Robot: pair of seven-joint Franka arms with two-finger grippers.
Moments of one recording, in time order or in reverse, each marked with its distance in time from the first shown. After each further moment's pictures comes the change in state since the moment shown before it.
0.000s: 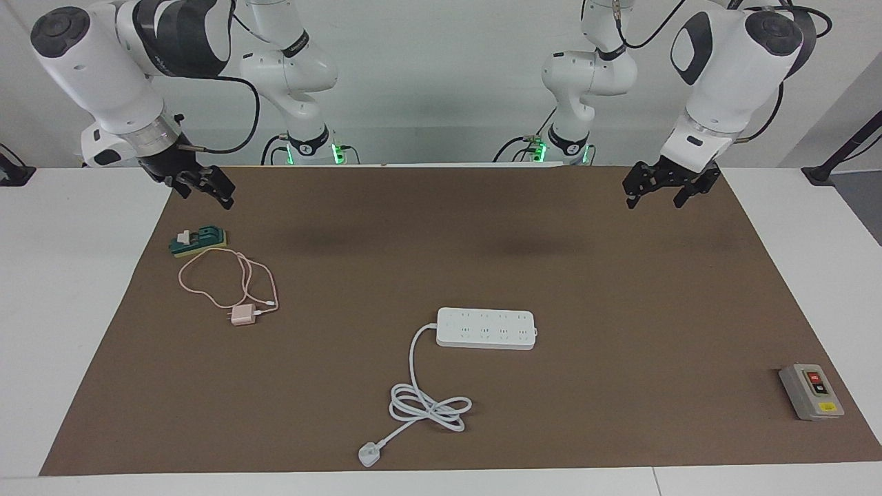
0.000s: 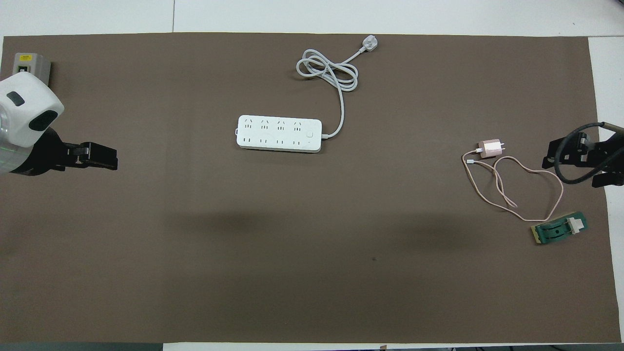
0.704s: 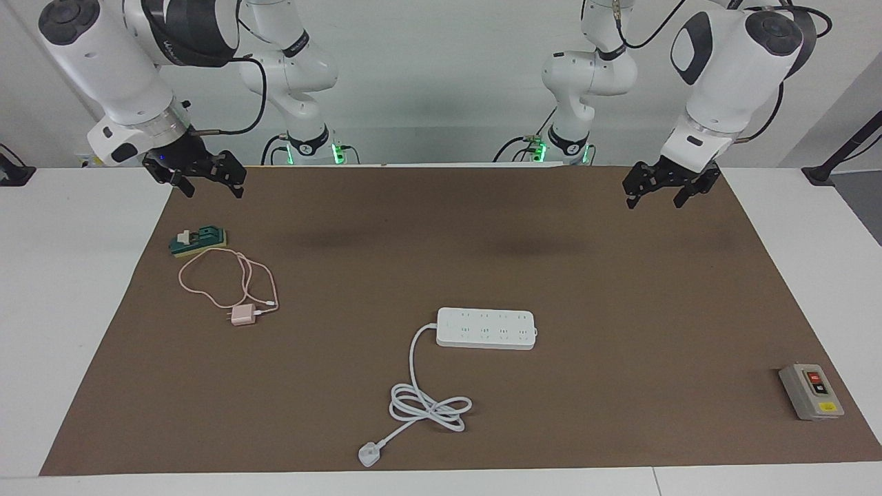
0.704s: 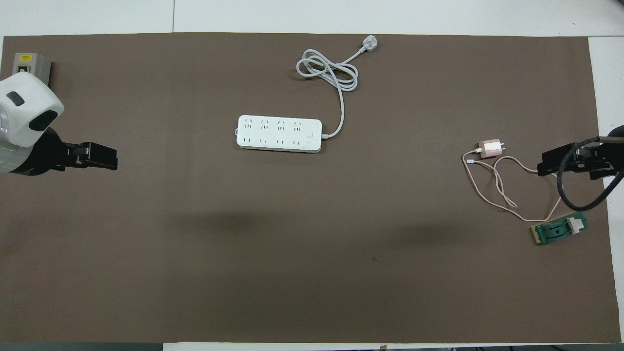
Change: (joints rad) left arm 0.000 0.000 0.000 0.000 0.000 0.000 0.000; right arm 0.026 -0.001 0.007 0.044 0.000 -0.051 -0.308
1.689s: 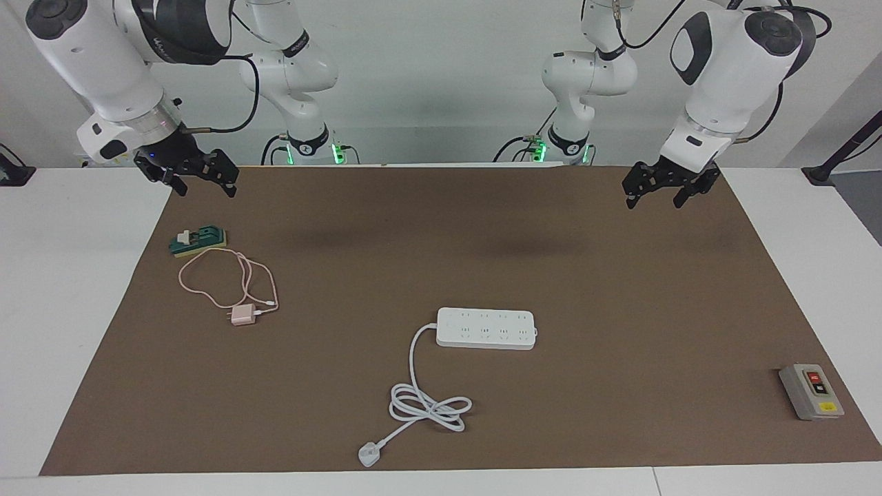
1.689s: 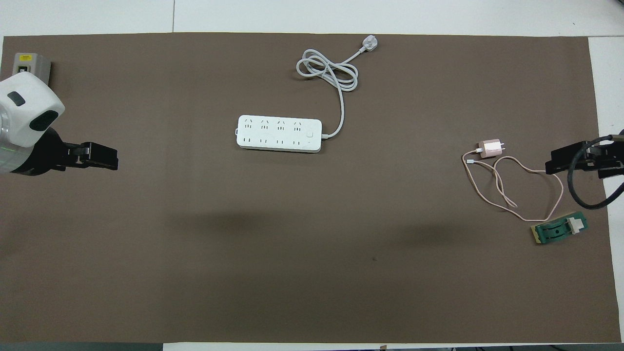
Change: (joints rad) left arm 0.000 0.000 -0.001 0.000 0.000 0.000 0.000; right arm -0.010 -0.001 -0.010 0.011 0.001 0.001 -0.008
